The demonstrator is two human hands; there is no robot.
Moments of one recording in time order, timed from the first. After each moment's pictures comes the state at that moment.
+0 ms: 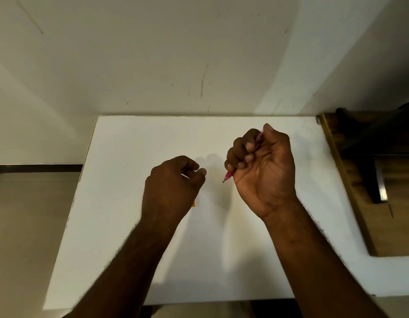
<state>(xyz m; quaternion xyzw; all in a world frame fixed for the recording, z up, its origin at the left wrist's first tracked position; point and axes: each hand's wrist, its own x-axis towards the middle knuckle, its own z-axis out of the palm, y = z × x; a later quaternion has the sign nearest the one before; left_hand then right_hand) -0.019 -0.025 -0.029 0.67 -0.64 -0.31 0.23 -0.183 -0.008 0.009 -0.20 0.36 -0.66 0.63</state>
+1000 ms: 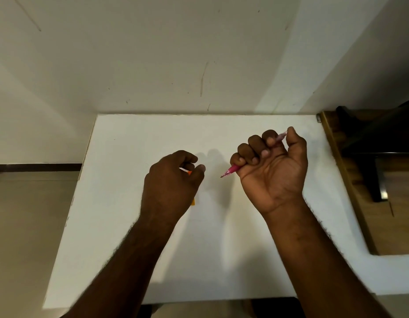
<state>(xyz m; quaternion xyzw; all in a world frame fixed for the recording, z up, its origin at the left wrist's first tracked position) -0.018 -0.024 -0.018 0.64 -0.64 -0.34 0.25 -0.195 -0.006 0.000 -0.06 0.27 -0.71 0.65</state>
